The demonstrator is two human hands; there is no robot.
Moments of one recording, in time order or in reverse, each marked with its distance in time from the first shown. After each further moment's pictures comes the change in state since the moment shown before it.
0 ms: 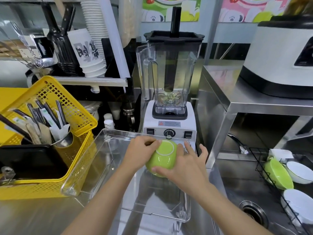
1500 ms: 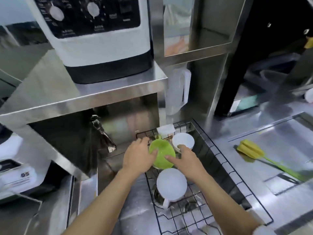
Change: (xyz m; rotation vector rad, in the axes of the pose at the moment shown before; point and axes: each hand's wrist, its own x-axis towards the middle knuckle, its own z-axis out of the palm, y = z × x) left_hand 0.018 0.148 0.408 0.661 -0.376 0.195; right_hand -0.052 0.434 0.033 0.718 -0.171 0.612
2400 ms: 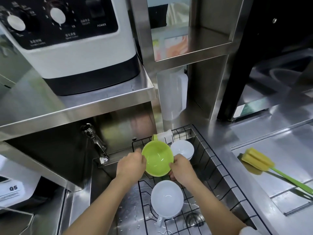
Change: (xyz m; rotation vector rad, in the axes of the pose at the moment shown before) left_hand 0.024 -0.005 0.019 0.197 -0.012 -0.092; right_hand 0.052 0.029 0.022 0.277 -0.050 0.064
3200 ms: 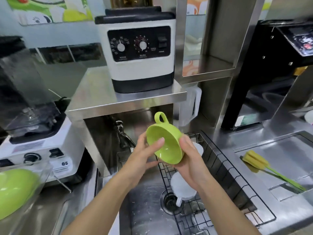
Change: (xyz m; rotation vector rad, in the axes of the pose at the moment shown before) left_hand -0.115 -0.037 -0.100 -1.484 -0.231 0.086; right_hand -0.141 -0.104 0.011 0.937 -0.330 -0.371
